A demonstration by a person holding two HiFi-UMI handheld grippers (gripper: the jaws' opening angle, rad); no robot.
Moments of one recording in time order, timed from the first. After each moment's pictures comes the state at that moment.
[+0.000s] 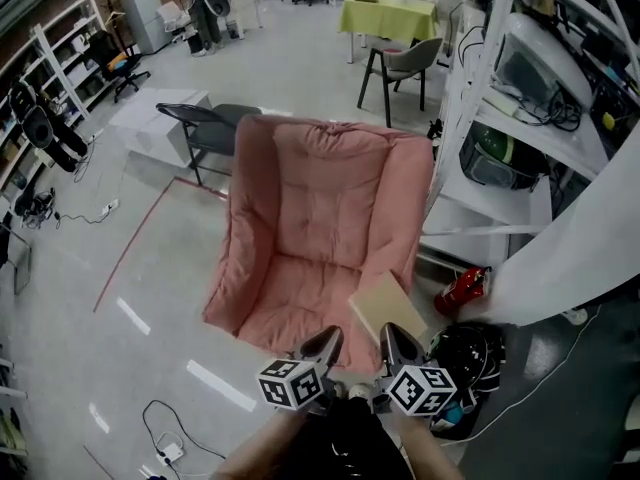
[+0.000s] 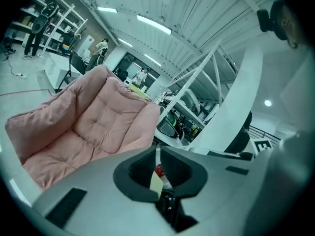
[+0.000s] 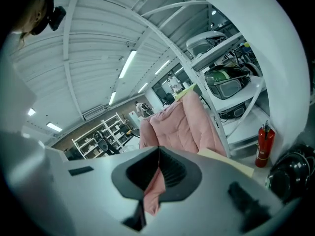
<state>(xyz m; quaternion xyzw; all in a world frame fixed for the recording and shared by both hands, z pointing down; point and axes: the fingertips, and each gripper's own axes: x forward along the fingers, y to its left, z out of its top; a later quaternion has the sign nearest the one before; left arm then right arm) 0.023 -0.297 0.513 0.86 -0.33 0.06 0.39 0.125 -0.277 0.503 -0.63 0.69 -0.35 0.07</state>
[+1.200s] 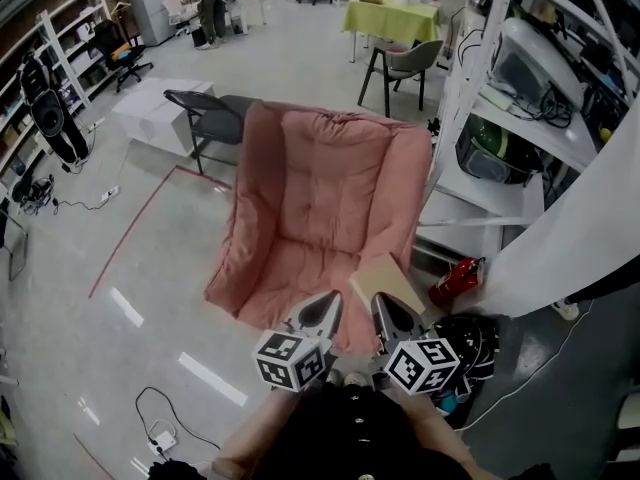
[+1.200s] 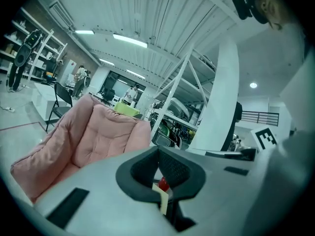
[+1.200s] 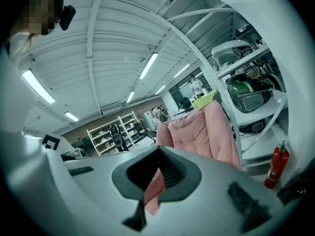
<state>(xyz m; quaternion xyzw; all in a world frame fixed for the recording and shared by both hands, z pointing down) 0.008 -0.289 0.431 0.91 -0.34 0.03 0.25 0.081 -0.270 0.436 -0.58 0.77 -0.27 0.06</state>
